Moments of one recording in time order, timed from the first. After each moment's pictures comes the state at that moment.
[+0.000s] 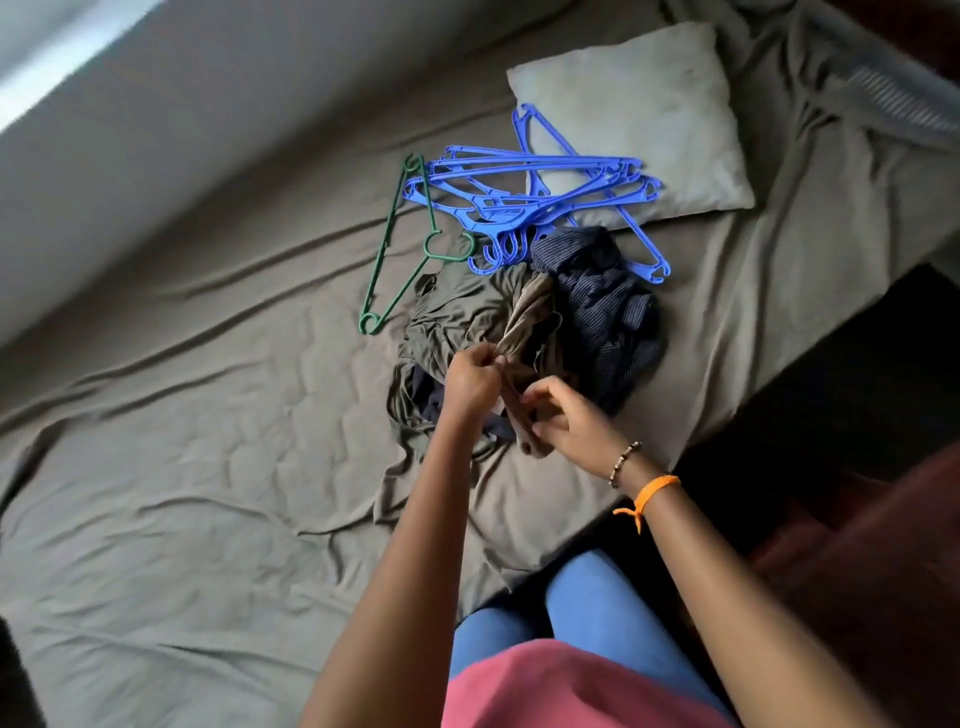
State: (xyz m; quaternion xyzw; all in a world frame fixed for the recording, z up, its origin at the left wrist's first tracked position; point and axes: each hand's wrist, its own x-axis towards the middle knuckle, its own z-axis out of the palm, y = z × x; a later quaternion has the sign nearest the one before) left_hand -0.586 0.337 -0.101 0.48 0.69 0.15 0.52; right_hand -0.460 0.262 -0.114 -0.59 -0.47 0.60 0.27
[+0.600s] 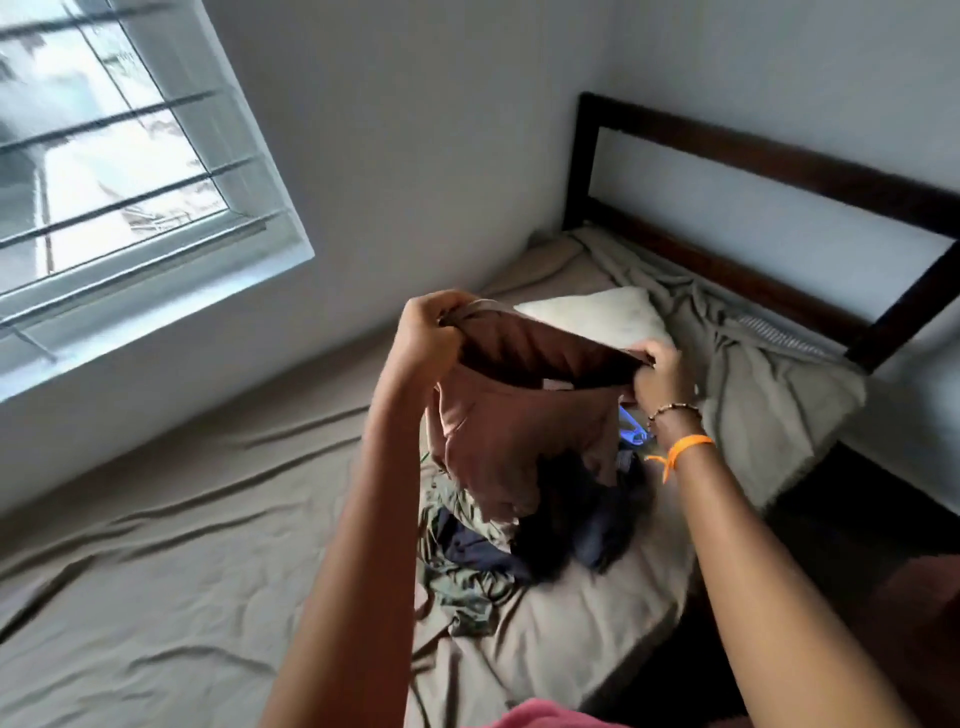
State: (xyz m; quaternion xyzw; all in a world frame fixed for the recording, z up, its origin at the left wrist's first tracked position) left_hand -0.657 0.369 0.143 0.65 0.50 0.40 0.41; right_hand -0.424 0.327 0.057 -0.75 -0.43 0.20 0.46
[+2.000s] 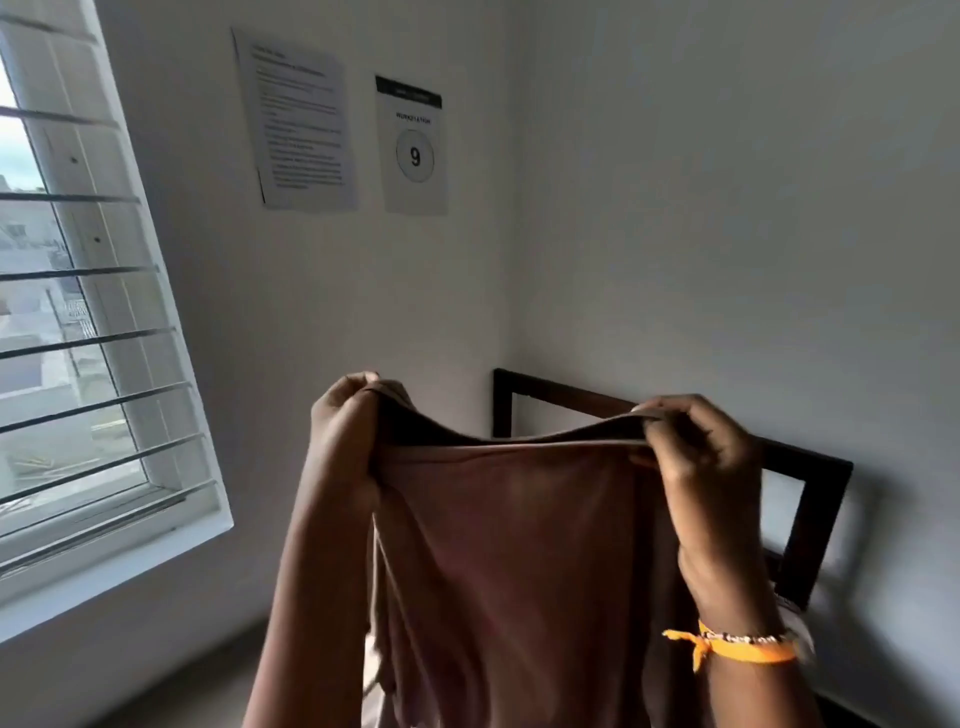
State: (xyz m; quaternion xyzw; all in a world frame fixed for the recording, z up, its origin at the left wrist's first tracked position) left_hand -0.611 0.417 0.311 0.48 0.34 0.65 0.49; right_hand -0.413 0.297 0.284 -0.49 -0.43 -0.01 0.76
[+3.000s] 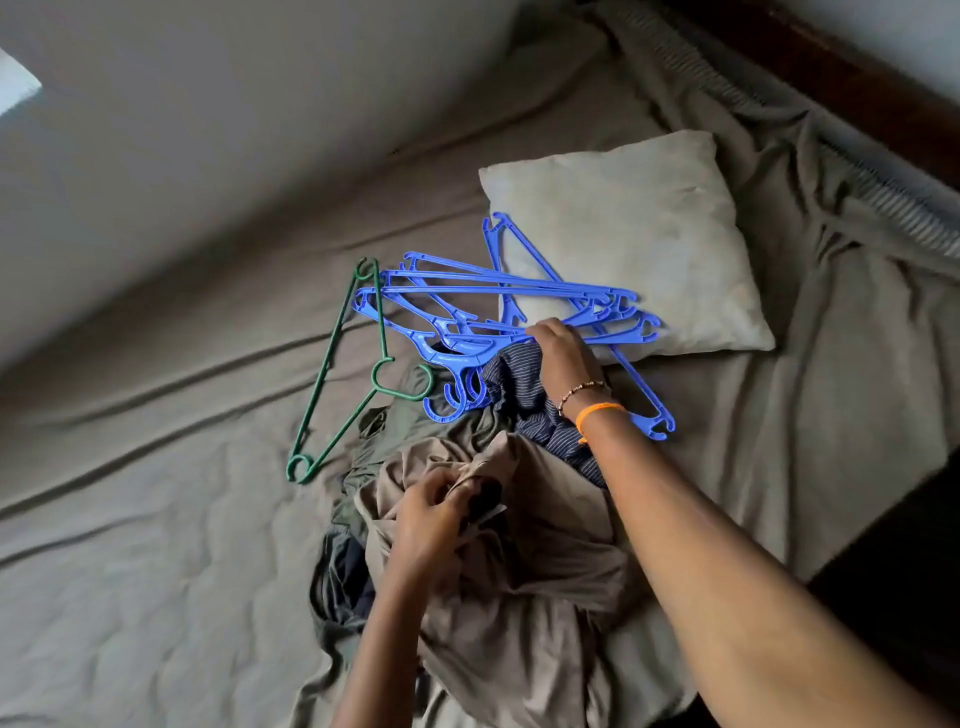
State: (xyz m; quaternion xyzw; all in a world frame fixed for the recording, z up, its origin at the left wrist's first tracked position) left_hand -0.554 0.441 -0.176 0.40 0.71 0.17 0.55; right_hand -0.363 0.557 -0.236 -0.71 -0.64 0.26 0.14
